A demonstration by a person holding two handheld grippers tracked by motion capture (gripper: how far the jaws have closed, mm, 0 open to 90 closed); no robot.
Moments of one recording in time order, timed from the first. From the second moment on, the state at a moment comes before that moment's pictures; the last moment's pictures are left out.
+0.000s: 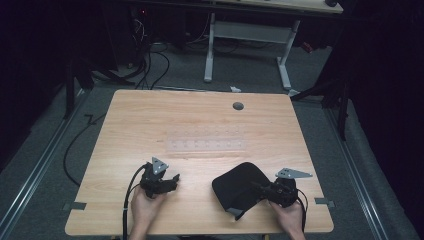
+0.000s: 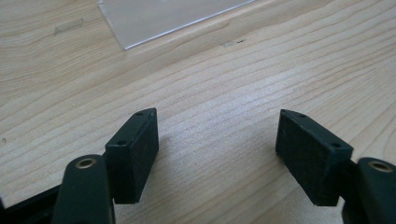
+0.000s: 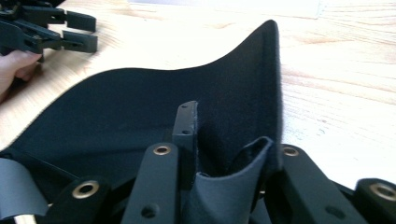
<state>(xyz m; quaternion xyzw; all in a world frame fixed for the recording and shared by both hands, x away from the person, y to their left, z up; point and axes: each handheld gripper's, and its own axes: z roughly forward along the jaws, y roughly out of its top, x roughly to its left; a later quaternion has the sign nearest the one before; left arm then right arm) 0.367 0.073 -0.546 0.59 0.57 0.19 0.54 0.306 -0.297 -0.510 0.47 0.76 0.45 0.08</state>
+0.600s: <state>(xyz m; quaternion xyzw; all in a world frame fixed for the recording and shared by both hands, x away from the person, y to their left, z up) 0.367 0.073 -0.546 0.59 0.57 0.19 0.54 0.307 -0.290 -0.491 0.44 0.76 0.48 0.06</state>
